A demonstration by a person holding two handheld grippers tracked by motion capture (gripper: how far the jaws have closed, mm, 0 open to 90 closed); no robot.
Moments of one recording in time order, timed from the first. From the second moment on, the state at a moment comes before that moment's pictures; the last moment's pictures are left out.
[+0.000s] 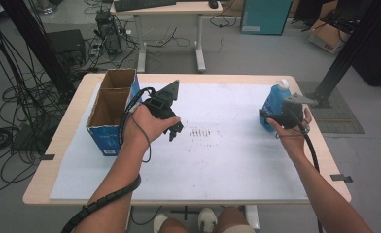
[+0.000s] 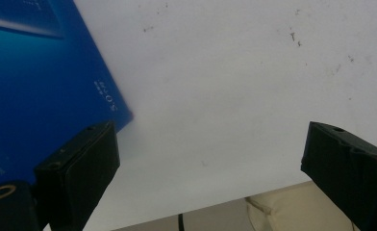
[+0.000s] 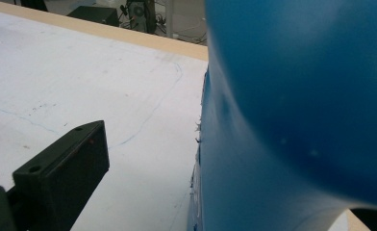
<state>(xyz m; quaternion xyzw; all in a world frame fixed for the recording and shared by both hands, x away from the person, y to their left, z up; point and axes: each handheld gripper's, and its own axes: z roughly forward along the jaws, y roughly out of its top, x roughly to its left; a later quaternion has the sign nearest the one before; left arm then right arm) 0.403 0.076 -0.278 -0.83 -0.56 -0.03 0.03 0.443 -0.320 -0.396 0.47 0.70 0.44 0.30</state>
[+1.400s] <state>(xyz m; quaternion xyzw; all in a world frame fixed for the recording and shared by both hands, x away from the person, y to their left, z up) 0.403 0.077 -0.278 -0.83 -0.56 -0.03 0.04 0.445 -0.320 -0.397 0.46 0.71 0.44 0.31</state>
